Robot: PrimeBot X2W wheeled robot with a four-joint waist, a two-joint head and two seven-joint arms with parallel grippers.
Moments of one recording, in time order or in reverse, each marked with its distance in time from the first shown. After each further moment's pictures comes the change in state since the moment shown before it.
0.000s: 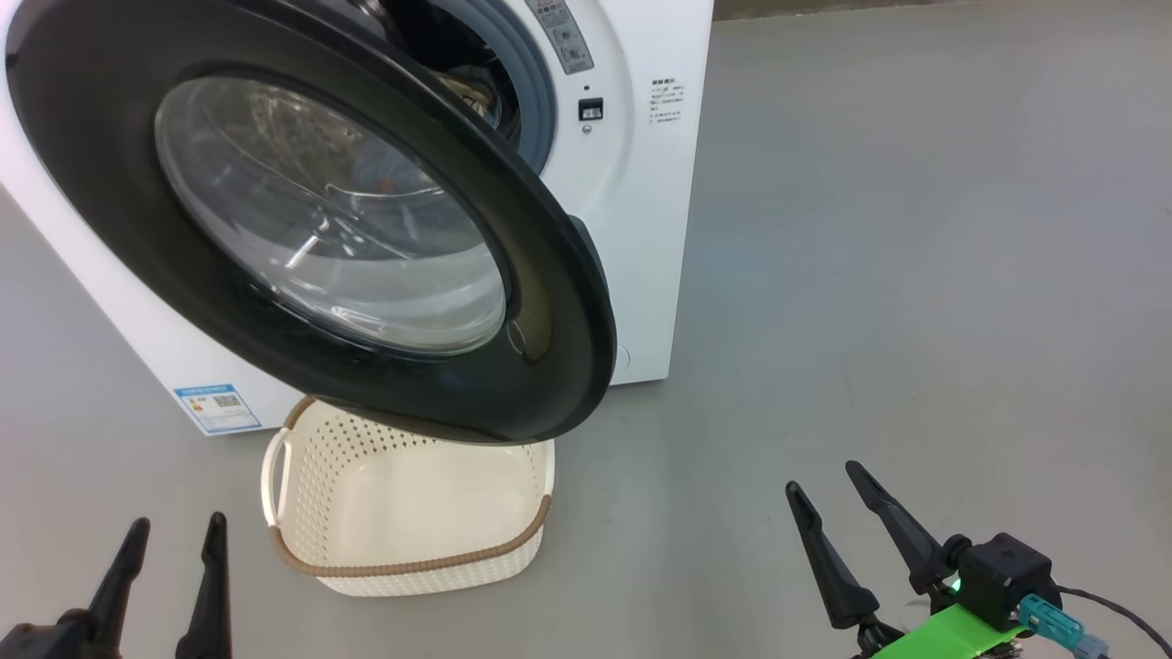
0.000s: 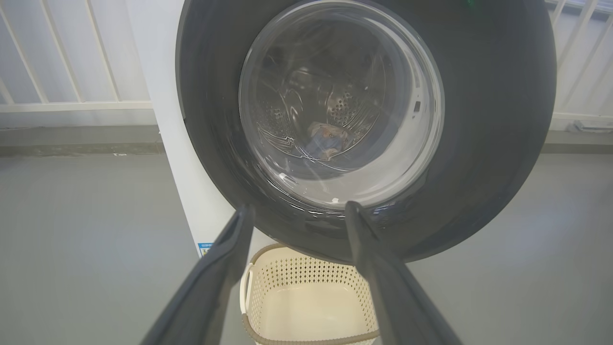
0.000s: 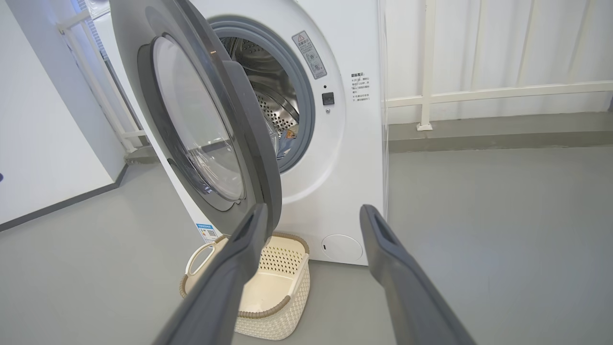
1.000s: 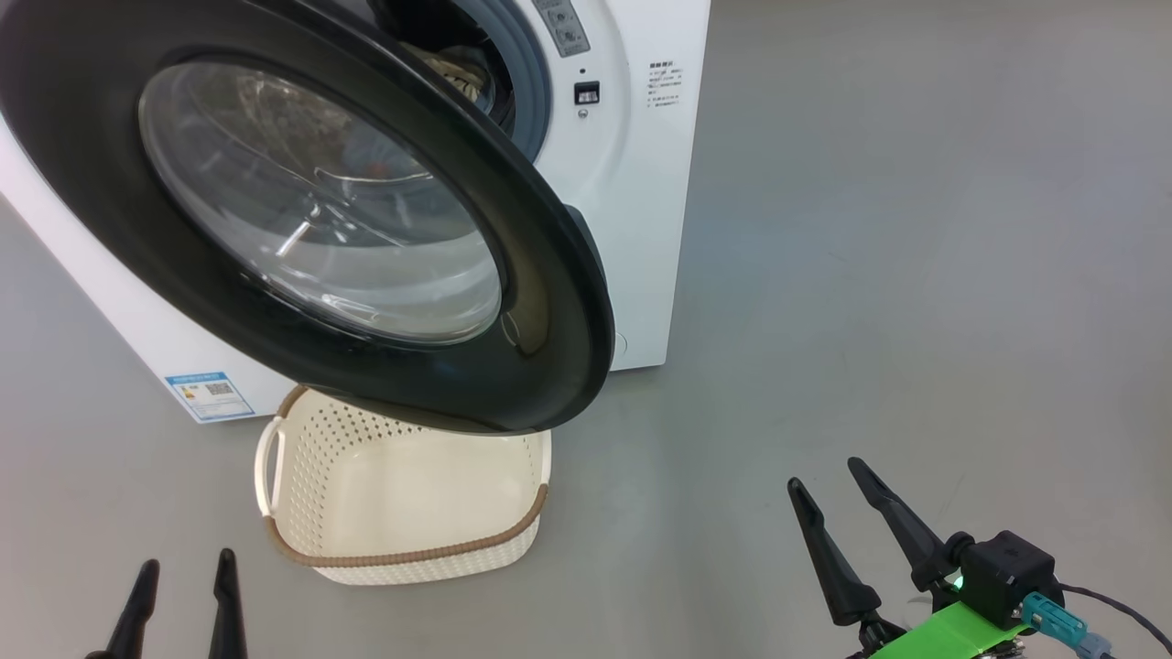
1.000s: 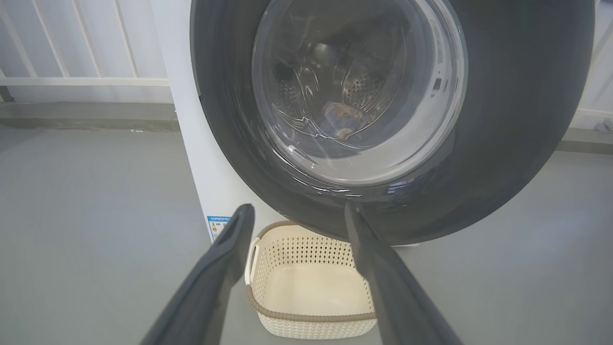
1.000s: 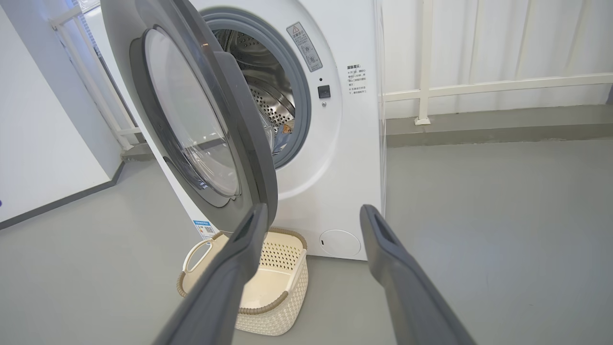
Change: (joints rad) left arm 0.061 -0.167 0.114 0.032 0.132 -0.055 -0.007; right arm -0.002 0.002 -0.004 -0.007 -0.001 0.000 0.000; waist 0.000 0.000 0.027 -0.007
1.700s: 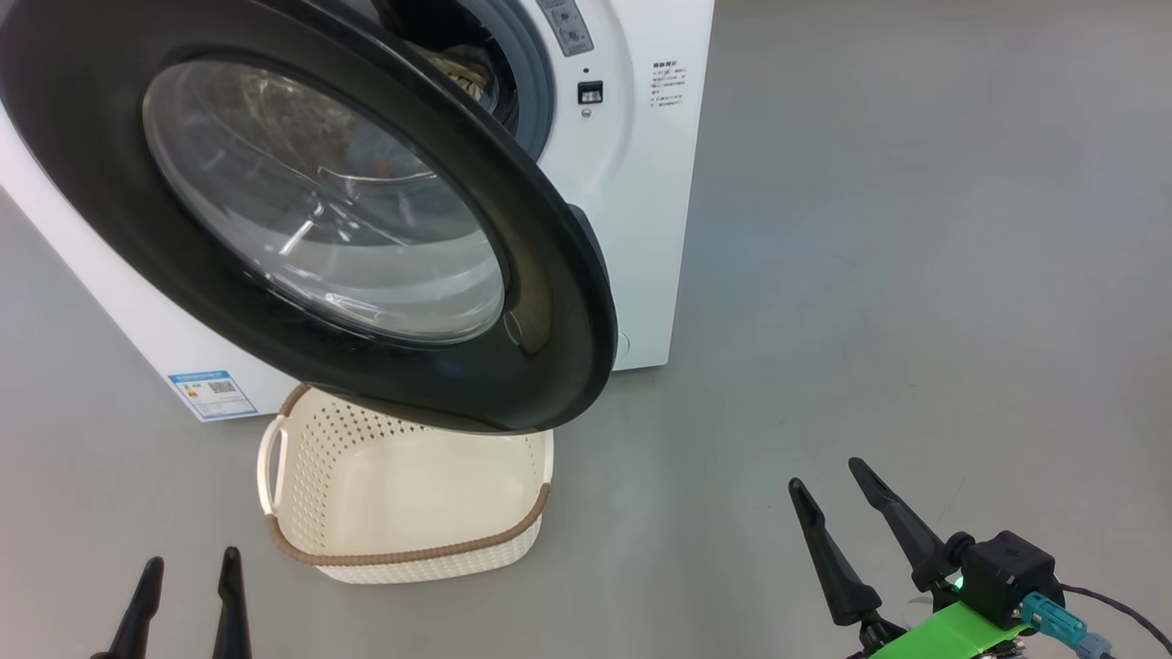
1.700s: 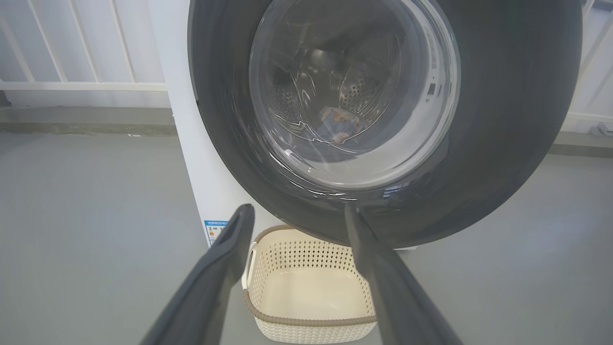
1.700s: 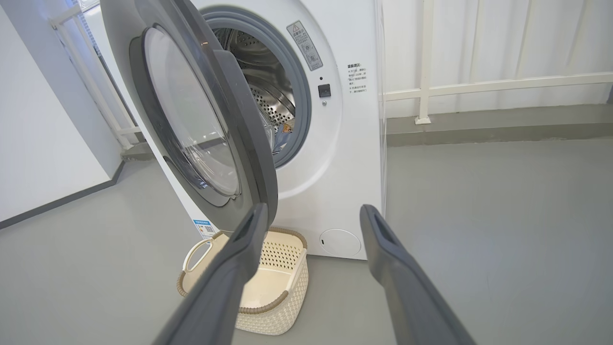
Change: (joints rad) left arm 0.000 -0.051 0.044 0.000 0.053 -0.045 0.000; right arm 0.000 0.001 -0.003 0.003 -0.002 0.000 0.000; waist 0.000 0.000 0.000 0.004
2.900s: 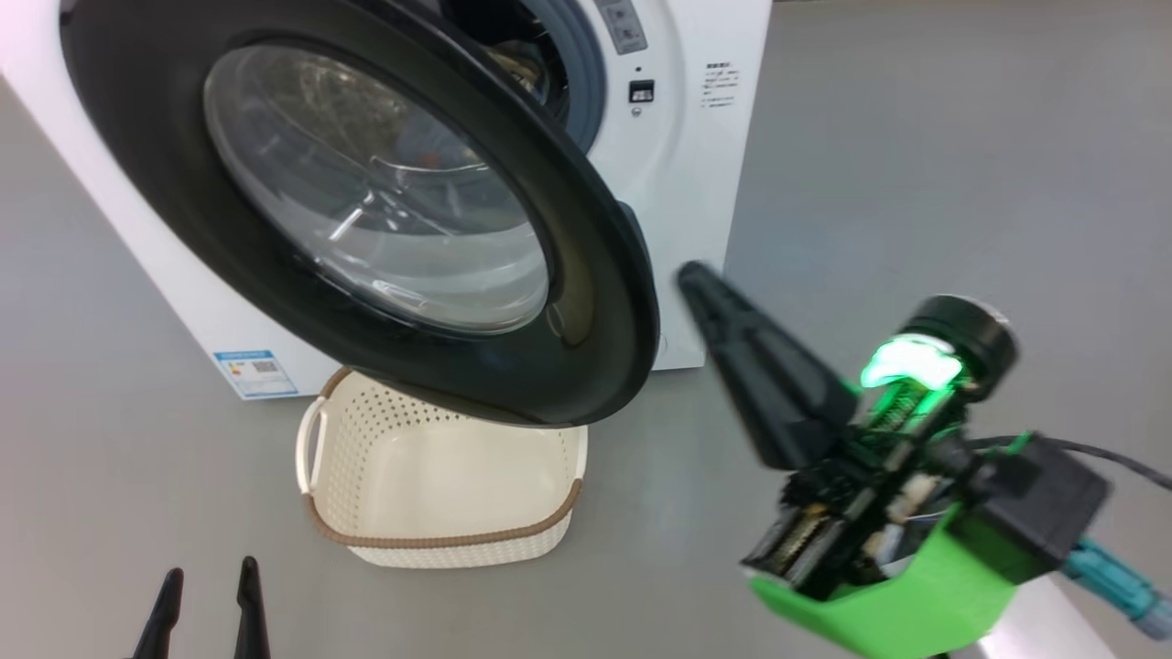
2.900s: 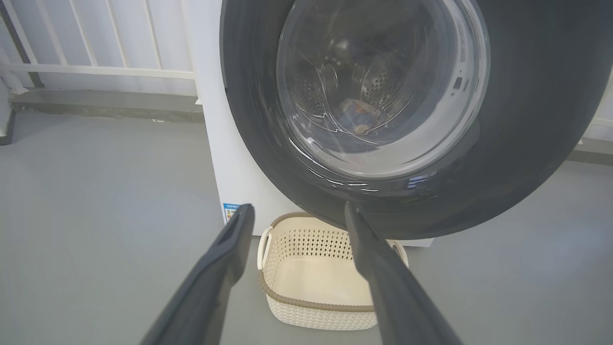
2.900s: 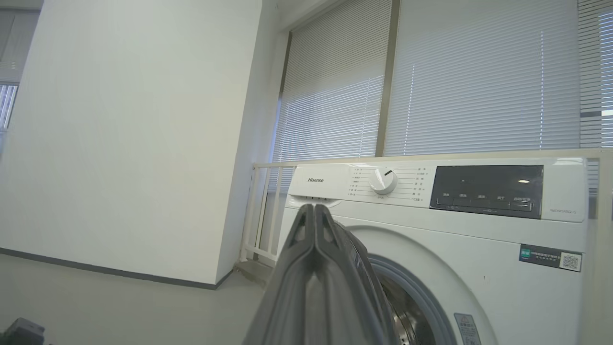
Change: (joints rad) left arm -0.003 -0.062 0.023 0.032 0.043 -0.061 0.000; right arm -0.322 -0.040 0.217 -0.433 -0.023 0.000 -0.007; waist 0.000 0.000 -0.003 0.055
